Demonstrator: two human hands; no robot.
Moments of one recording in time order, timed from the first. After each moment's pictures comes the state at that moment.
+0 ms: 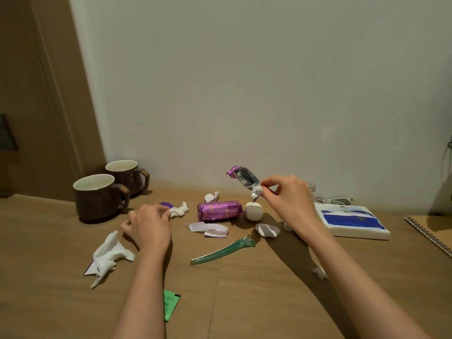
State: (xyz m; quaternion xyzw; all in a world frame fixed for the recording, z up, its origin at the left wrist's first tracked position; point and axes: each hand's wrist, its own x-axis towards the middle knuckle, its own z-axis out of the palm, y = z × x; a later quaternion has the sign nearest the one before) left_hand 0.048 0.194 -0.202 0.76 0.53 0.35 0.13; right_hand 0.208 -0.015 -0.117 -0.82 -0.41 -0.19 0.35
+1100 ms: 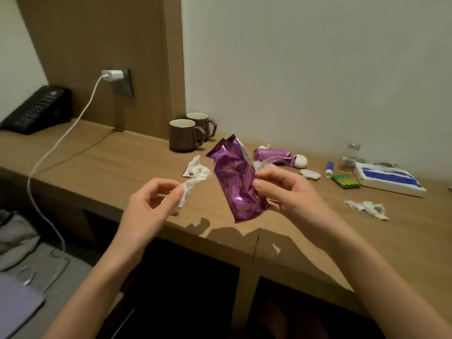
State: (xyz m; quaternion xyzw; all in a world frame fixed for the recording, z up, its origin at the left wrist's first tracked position) left_hand -0.215 0.039 -0.155 0.68 0.31 0.44 0.50; right_hand -0.014 -0.094 -0.117 -0.57 -0.49 0.33 0.57
